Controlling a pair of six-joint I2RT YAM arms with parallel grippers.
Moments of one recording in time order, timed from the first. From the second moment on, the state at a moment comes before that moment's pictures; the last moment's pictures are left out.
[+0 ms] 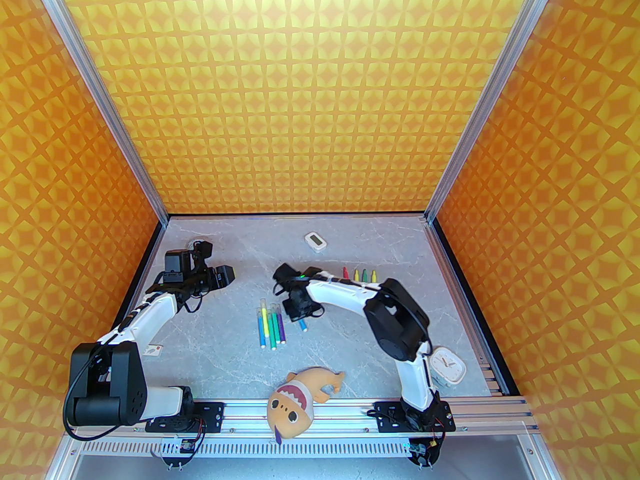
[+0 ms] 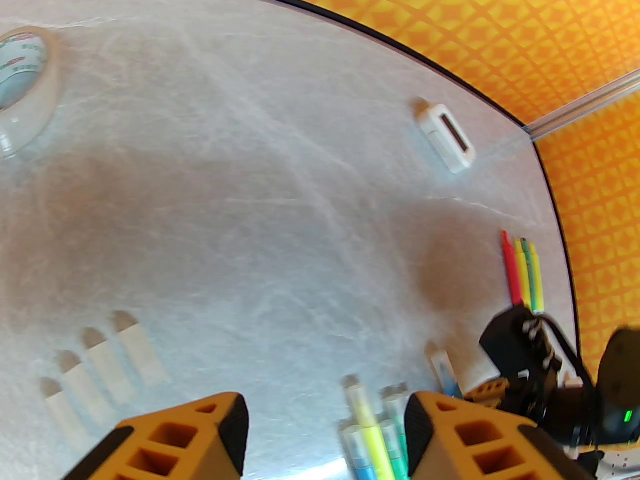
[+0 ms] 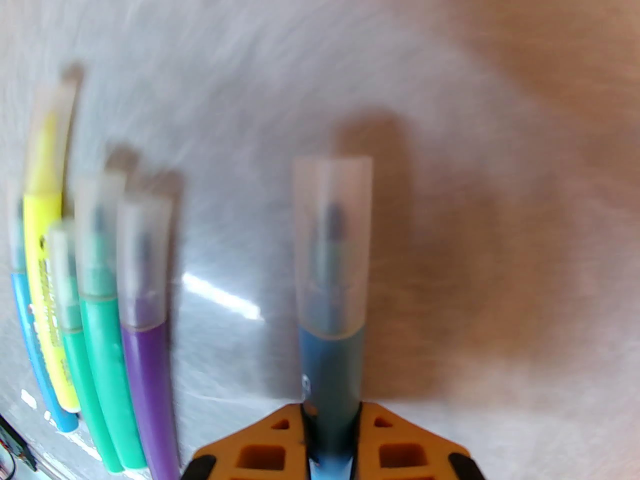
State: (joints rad) left arm 0.01 1.39 0.82 -0.17 0.57 -0.30; right arm 0.79 2.00 1.45 -0.80 0.00 0.38
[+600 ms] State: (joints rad) left arm -0.21 1.53 0.86 0.05 0.76 -0.47; right arm 0.70 1.80 1.25 -0.43 -0.27 0.35
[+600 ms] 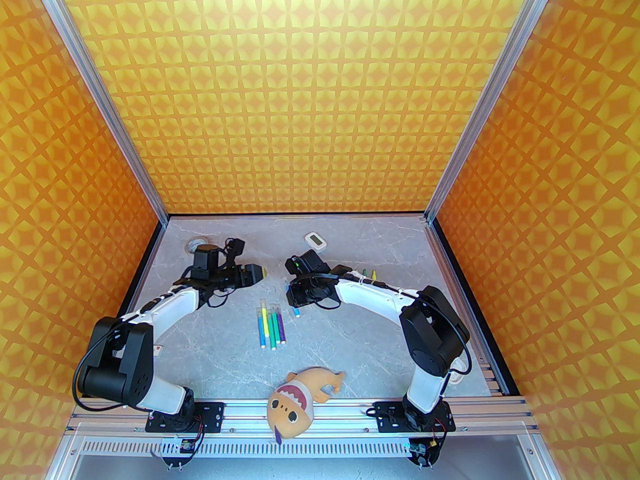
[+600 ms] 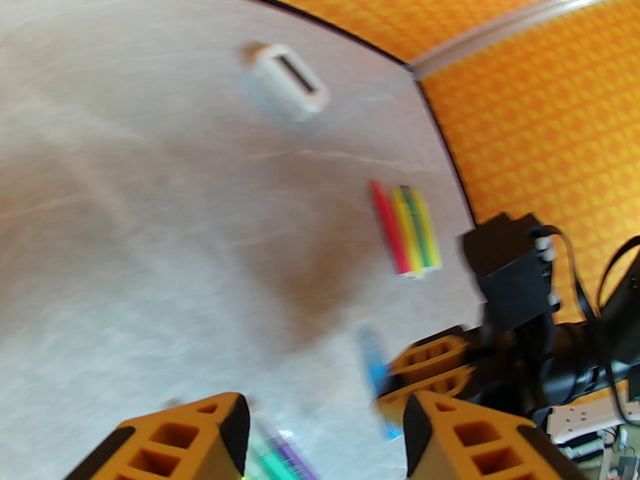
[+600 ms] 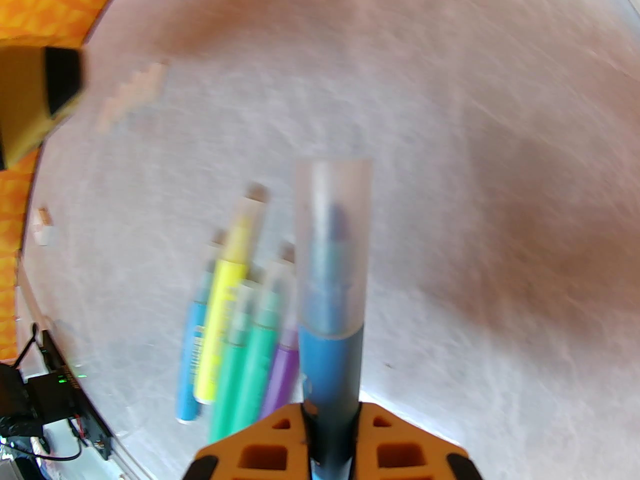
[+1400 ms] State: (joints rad) left arm -0.29 1.58 0.90 0.12 0.83 -0.55; right arm 0.70 1.71 1.20 -0.27 -0.40 0.31
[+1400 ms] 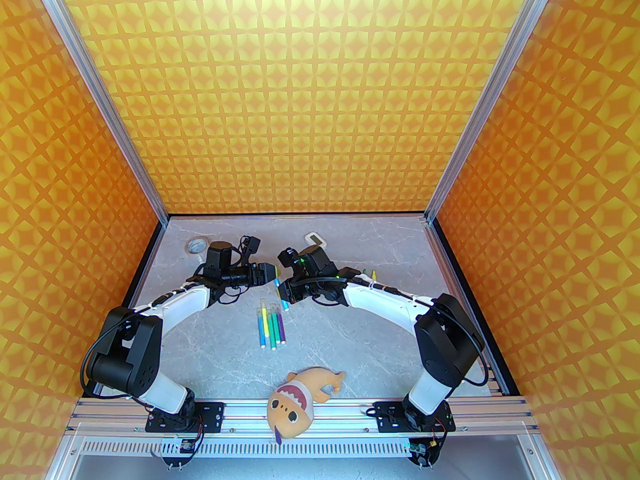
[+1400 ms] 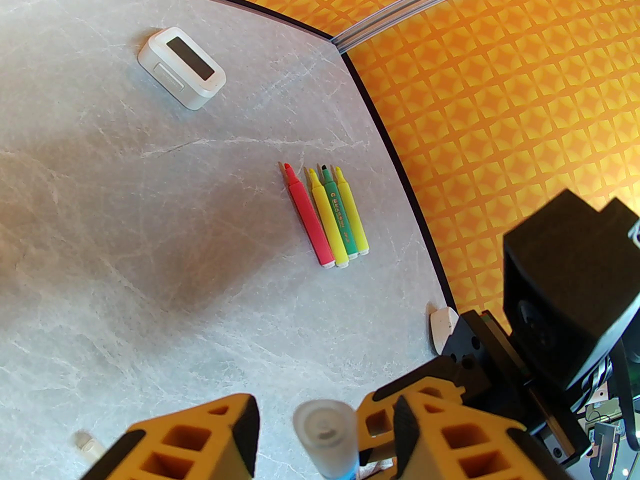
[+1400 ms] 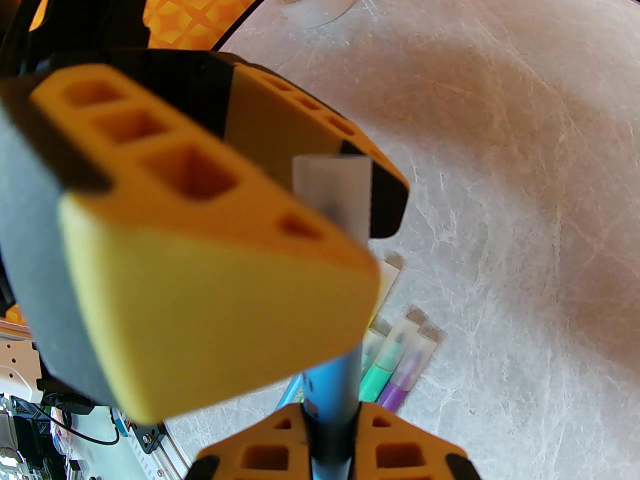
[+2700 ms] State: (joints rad) left arm -0.30 1.59 0.92 0.18 0.88 -0.62; right arm 0.70 1.69 1.12 -0.10 -0.39 0.31
